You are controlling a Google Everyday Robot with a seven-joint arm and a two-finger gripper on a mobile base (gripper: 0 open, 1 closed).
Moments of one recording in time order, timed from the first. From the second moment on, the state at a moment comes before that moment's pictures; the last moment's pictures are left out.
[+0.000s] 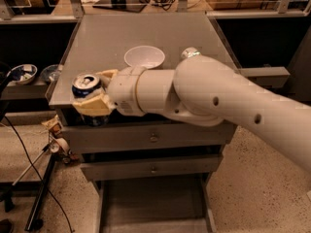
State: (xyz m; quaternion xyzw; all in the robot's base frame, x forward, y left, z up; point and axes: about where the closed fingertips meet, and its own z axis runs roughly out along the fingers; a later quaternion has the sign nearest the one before) arm 0.499 0.145 0.926 -0.49 0.63 0.30 0.53
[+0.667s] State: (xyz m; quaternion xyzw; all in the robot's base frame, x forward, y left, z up) arm 0.471 0.131 0.909 -0.46 0.65 0.29 0.53
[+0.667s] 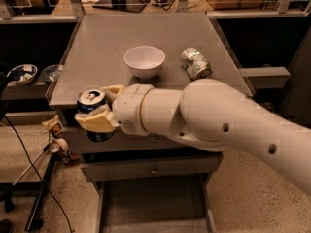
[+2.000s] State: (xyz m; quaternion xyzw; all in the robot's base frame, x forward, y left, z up) arm 0.437 0.117 0.857 -0.42 0.69 0.27 0.53
